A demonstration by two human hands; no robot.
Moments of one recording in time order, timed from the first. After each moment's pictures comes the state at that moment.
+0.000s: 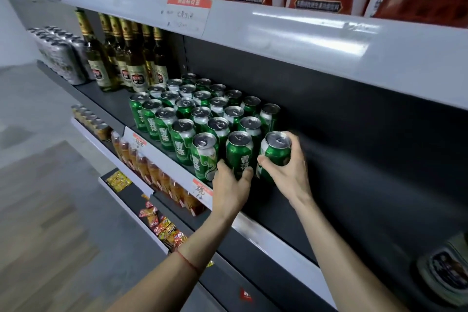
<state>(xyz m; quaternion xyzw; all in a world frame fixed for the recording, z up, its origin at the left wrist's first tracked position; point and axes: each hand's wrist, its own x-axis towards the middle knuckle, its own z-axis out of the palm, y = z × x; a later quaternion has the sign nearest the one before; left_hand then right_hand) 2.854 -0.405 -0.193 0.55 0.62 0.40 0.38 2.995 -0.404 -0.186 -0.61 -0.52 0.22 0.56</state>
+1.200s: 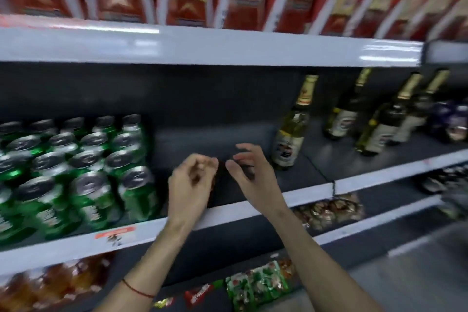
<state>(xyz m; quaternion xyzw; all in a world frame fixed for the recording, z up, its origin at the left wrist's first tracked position) 2.844 -0.448 -0.150 0.71 0.18 0.36 0.57 2.944 -0.569 -0.158 -0.76 -0.33 0.00 0.56</state>
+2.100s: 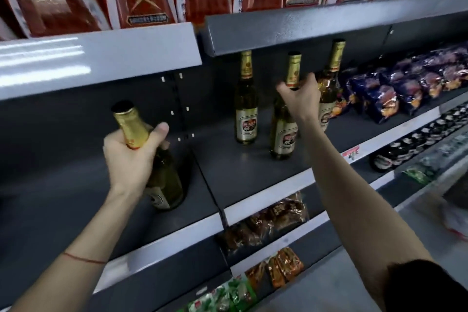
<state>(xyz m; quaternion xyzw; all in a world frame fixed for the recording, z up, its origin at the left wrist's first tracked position) 3.099 -0.599 -0.098 0.71 0.13 0.42 0.55 3.341 -0.844 -0.086 -0.80 -0.06 -0.21 0.55</state>
